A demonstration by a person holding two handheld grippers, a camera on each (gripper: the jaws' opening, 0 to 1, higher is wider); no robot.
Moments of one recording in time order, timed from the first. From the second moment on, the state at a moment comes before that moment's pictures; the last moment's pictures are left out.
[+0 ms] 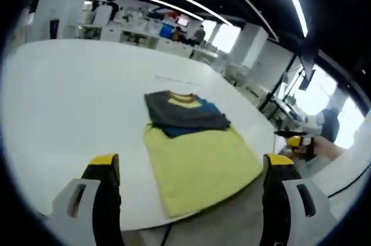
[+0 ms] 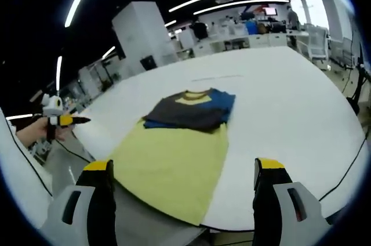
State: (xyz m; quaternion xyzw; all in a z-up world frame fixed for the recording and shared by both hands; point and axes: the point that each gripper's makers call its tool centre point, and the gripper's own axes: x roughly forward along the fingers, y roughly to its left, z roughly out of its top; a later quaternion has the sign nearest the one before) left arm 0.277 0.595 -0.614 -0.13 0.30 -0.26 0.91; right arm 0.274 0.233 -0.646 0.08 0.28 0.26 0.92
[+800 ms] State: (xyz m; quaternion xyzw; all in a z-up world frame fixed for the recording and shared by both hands) left arm 0.263 0.596 -0.635 -0.12 0.34 -0.26 0.89; right arm 0.273 0.224 -0.655 0.09 0.31 0.25 0.91
